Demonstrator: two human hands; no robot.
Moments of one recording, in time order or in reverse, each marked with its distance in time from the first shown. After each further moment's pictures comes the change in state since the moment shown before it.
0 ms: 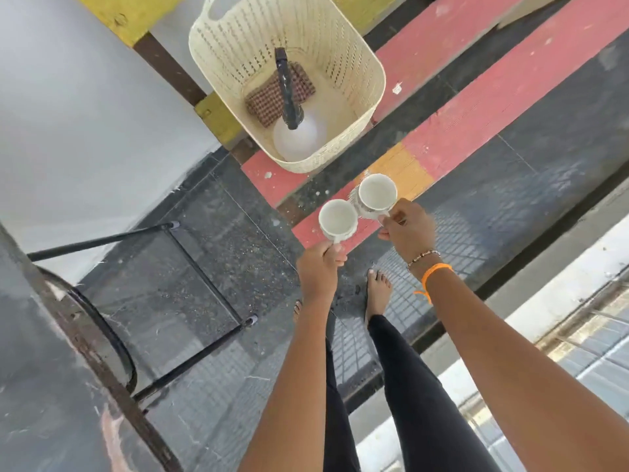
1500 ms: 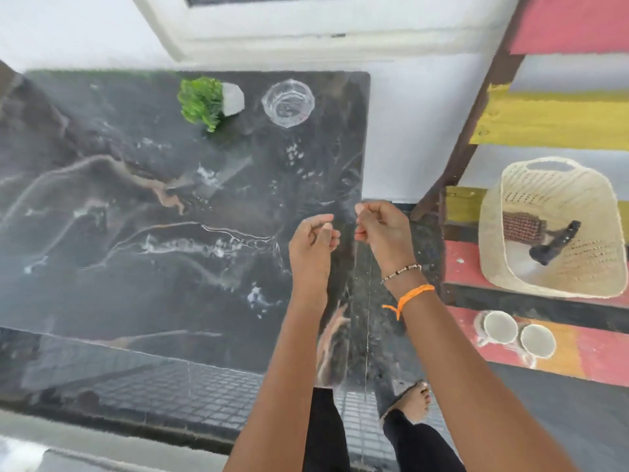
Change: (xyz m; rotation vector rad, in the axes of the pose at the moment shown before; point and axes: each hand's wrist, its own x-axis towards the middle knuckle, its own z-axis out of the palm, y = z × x) left_hand -0.143 -0.023 -0.308 -0.945 0.812 0.085; right_hand -0.248 -0.273 0.179 0.234 -0.665 -0.489
